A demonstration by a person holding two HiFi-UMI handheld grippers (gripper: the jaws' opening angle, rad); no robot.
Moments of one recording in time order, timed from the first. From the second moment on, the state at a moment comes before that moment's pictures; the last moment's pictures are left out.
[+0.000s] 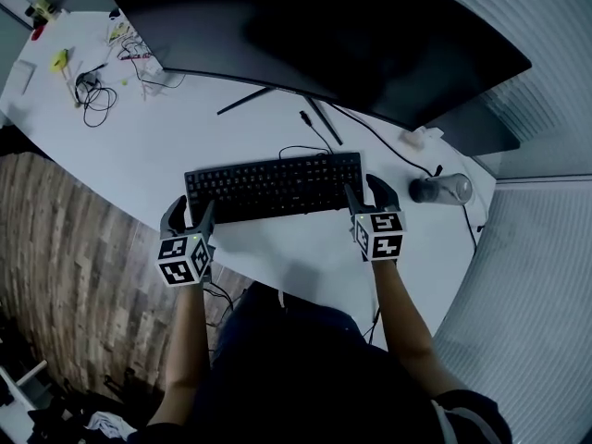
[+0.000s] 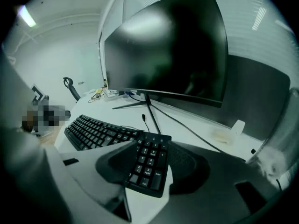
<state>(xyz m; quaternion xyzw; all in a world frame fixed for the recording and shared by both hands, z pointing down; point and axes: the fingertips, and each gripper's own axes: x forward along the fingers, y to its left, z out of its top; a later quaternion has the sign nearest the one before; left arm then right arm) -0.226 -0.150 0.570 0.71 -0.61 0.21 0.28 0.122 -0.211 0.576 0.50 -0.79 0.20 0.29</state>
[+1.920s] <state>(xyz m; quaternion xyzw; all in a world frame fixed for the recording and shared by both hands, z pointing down) -0.234 -0.131 0.491 0.70 -0.61 0.24 0.27 0.124 -0.171 0.592 0.42 -0.74 0.51 0.17</state>
